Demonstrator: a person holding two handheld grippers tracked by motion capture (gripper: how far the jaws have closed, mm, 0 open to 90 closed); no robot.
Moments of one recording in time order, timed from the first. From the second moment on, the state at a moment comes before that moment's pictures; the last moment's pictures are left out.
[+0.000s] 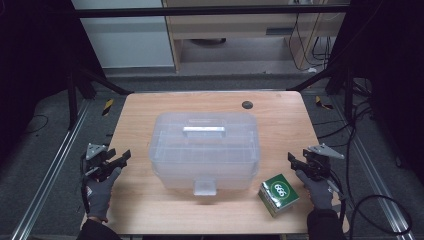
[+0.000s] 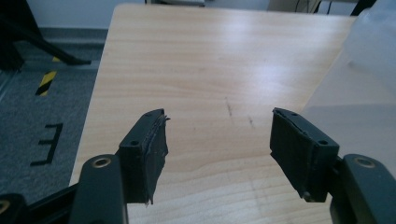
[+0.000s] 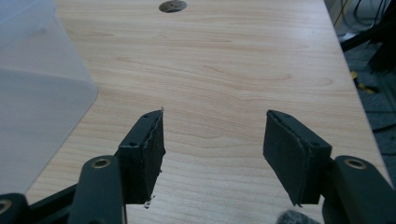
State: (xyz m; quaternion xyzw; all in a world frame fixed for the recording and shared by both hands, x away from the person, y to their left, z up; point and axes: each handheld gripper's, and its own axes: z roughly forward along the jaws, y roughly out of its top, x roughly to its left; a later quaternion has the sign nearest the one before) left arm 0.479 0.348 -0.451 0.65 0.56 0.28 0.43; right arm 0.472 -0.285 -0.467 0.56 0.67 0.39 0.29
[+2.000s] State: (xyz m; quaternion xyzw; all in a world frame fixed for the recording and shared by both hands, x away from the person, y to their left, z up) left arm 0.482 0.279 -0.292 0.79 0.28 0.31 0.44; right arm 0.461 -0.270 -0.449 0.52 0.71 0.39 0.28
